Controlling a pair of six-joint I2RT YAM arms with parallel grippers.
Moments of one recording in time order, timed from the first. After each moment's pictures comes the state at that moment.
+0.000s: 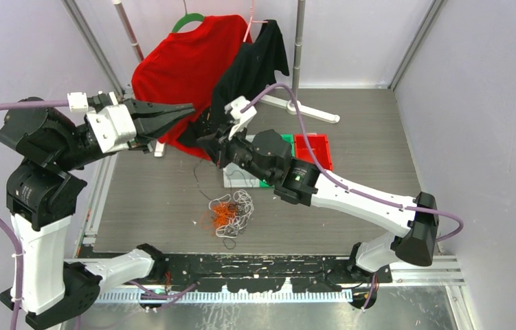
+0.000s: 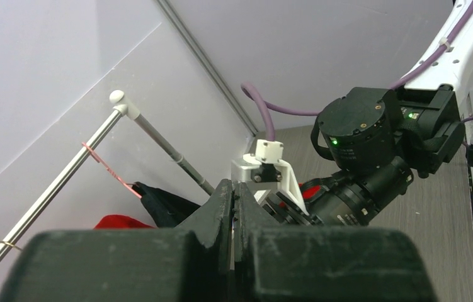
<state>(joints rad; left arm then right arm) -0.52 1.07 1.95 -0.66 0.69 0.44 1.12 1.43 1.35 0.14 0.19 0.27</state>
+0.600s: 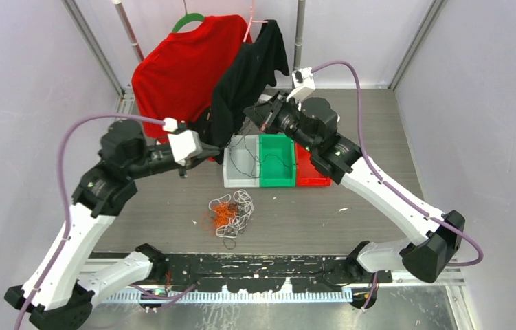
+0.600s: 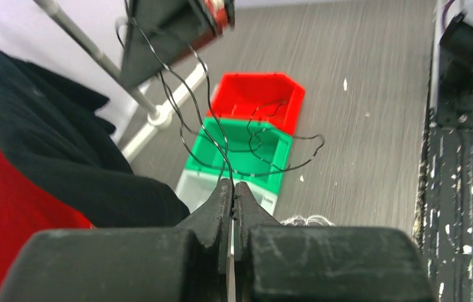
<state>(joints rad) -0.53 0.91 1.34 -0.60 0.65 0.47 0.74 1.30 1.32 -0.02 0.02 0.73</state>
